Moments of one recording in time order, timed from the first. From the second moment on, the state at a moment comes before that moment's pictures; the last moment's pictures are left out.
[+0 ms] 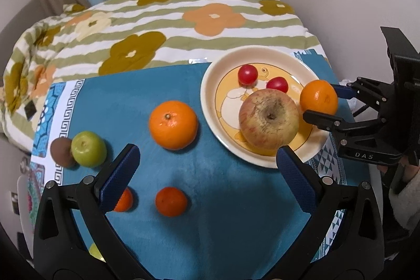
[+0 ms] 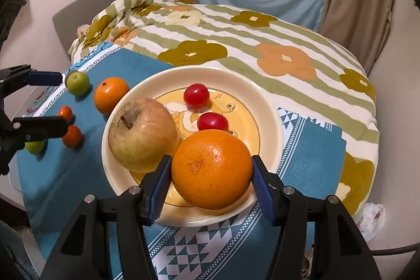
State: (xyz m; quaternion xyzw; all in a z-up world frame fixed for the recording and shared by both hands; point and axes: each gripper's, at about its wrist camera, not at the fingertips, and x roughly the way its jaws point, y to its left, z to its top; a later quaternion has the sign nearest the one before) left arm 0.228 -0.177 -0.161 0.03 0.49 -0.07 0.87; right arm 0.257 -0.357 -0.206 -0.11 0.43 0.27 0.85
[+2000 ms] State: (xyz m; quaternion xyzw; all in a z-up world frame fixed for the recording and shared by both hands) left arm 0.075 0.024 -0.128 0.04 0.45 -0.10 0.89; right arm 0.111 -0.210 -0.142 0.02 0.43 0.17 0.88
